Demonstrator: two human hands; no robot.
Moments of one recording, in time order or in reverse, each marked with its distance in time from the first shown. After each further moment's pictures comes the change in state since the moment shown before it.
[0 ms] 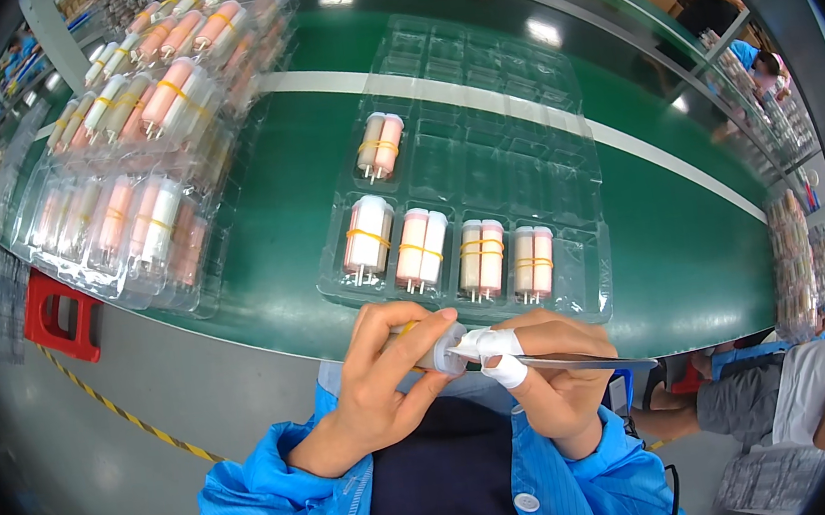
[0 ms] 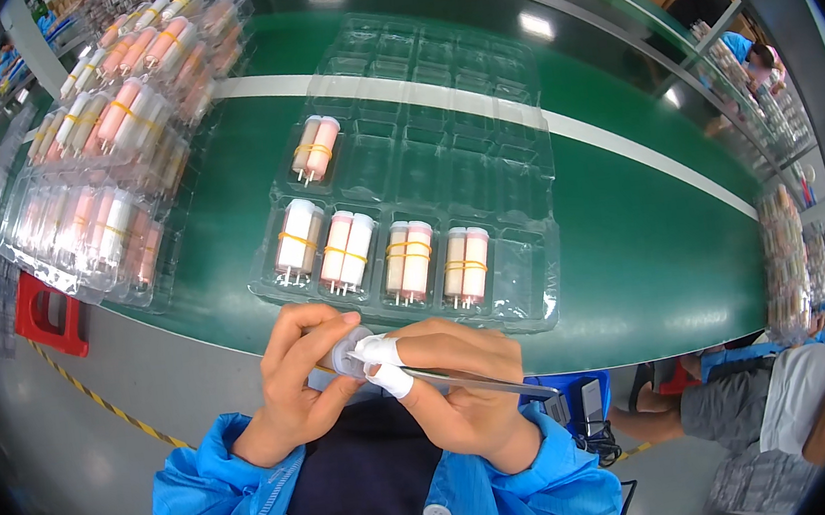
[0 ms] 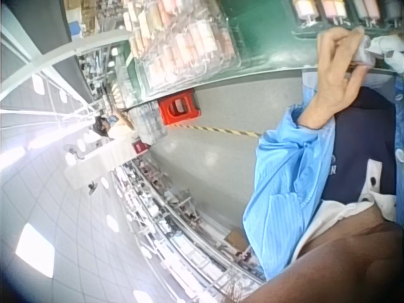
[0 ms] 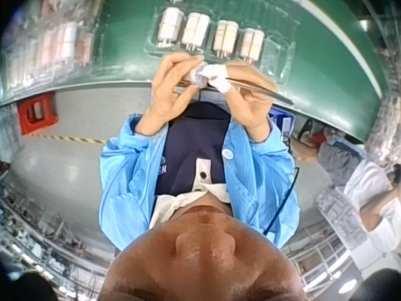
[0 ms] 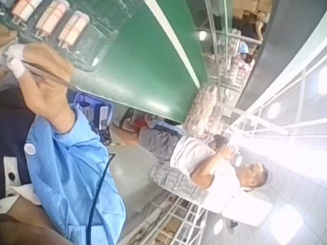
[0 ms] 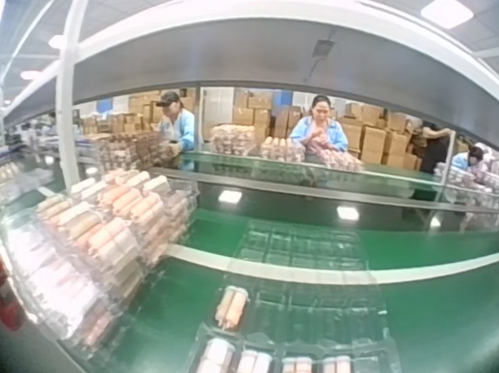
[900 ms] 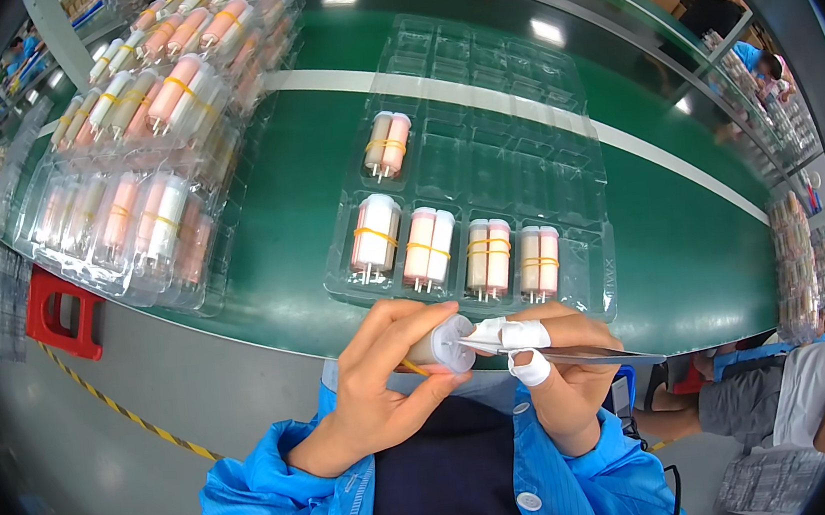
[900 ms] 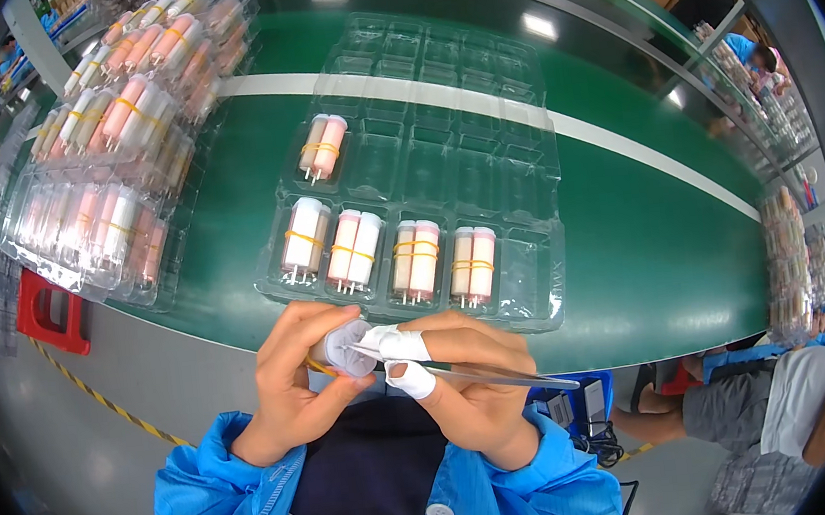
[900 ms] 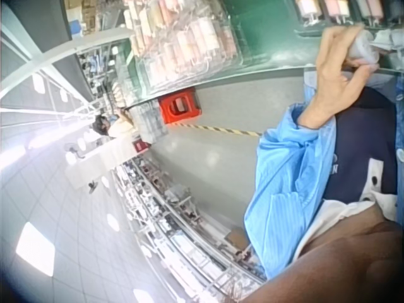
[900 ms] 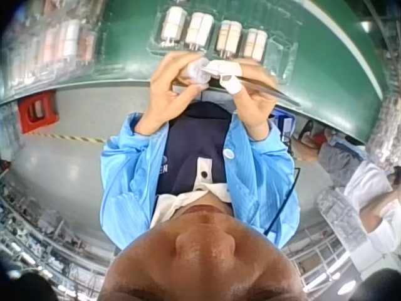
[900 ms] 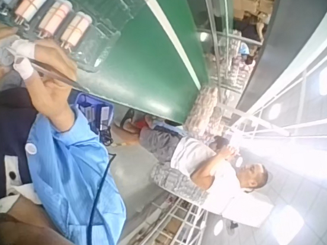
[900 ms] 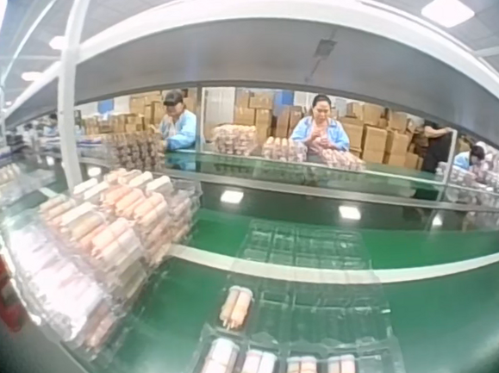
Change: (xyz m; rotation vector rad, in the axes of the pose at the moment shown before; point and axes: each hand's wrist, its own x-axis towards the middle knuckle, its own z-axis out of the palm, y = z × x) left_hand 0.007 0.010 -0.009 -0.144 -0.017 -0.120; right_hand -0.005 0.010 0.007 0.218 0.122 -0.032
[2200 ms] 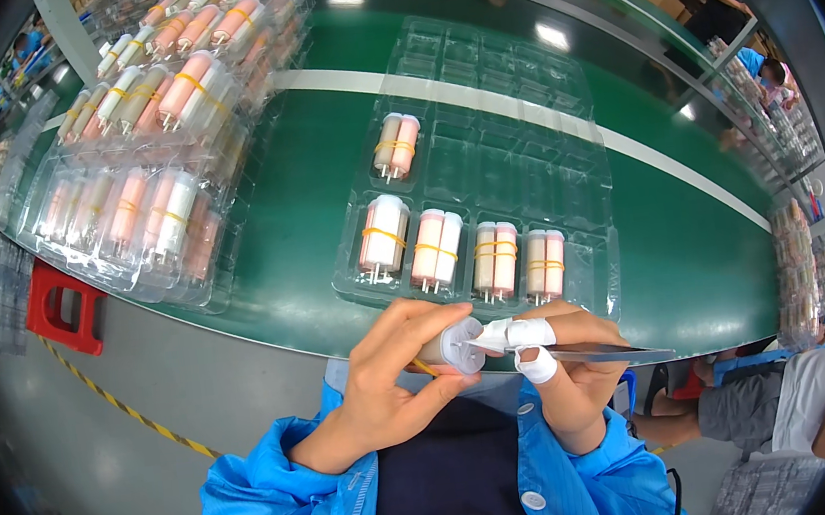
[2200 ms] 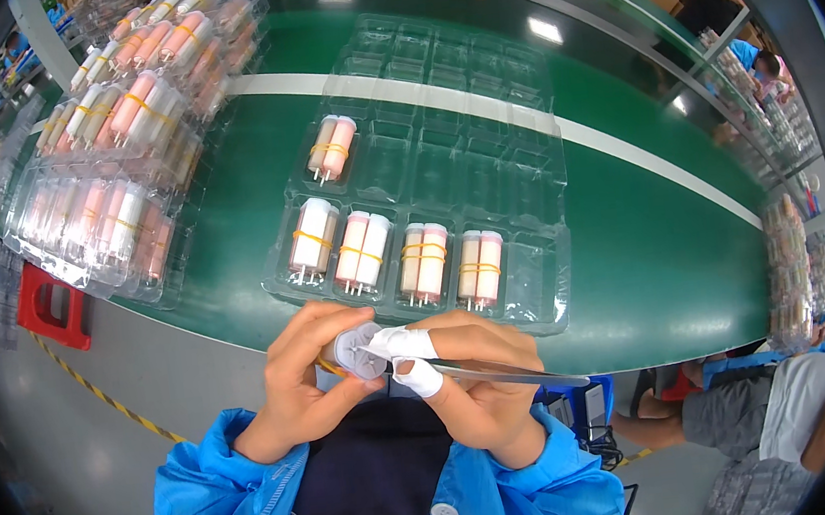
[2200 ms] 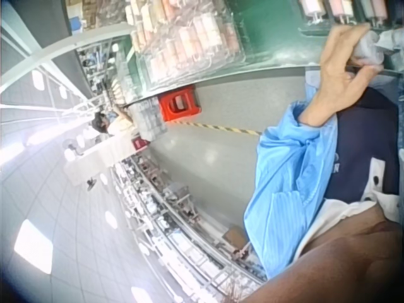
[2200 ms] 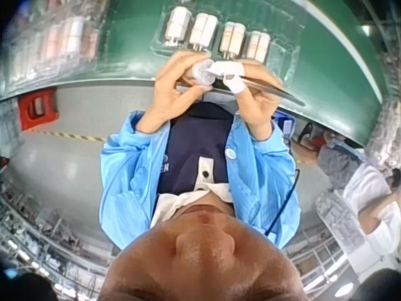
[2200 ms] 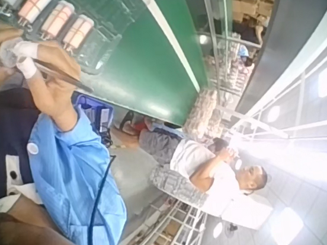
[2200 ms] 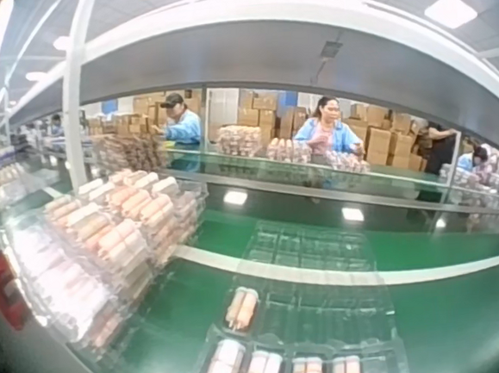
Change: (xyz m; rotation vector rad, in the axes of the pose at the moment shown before) left_hand 0.001 -0.003 0.000 -0.077 -0.032 -0.011; right_hand 0.007 -0.003 -0.002 -0.096 -0.044 -0.035
